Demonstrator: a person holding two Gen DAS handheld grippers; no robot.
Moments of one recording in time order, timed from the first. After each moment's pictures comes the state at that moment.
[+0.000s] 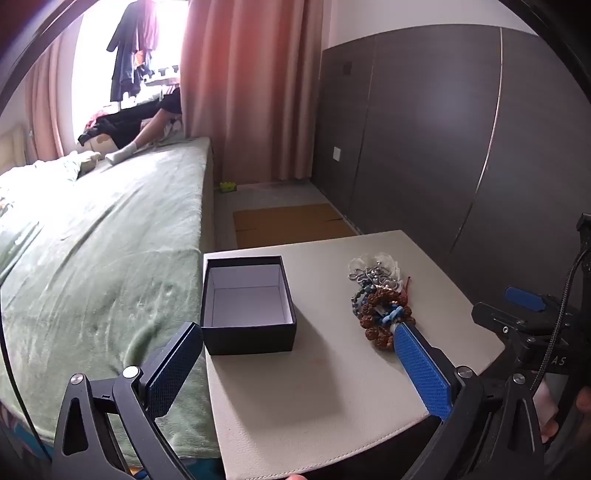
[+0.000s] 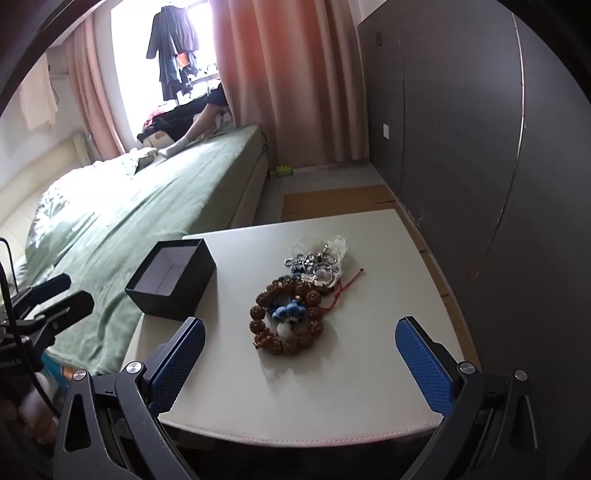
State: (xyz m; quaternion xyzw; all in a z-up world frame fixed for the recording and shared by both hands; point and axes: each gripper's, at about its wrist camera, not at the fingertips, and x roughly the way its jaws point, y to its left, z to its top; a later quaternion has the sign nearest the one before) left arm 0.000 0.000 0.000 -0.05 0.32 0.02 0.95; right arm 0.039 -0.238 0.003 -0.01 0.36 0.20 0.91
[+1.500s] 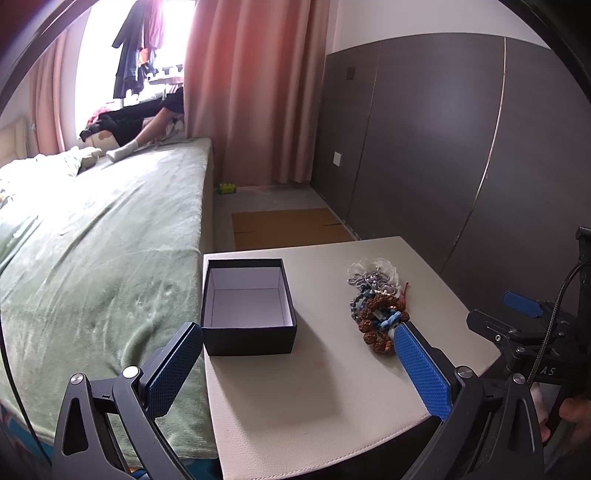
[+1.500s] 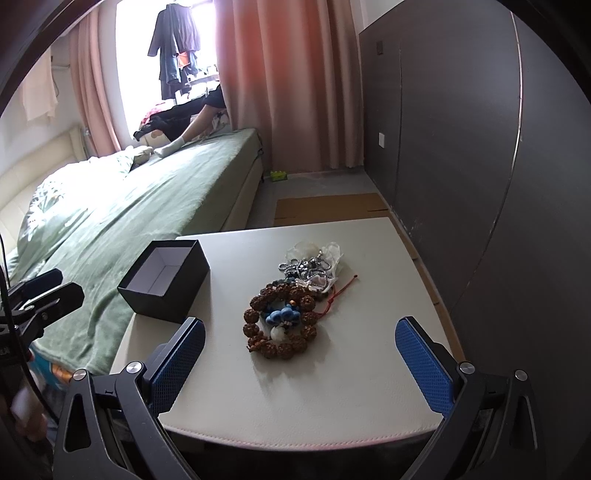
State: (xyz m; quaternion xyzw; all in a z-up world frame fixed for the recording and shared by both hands) left arm -0.001 0.005 0.000 -0.06 0.32 0.01 0.95; right arm 0.033 -0.235 0.005 -0.03 0.35 0.18 0.92
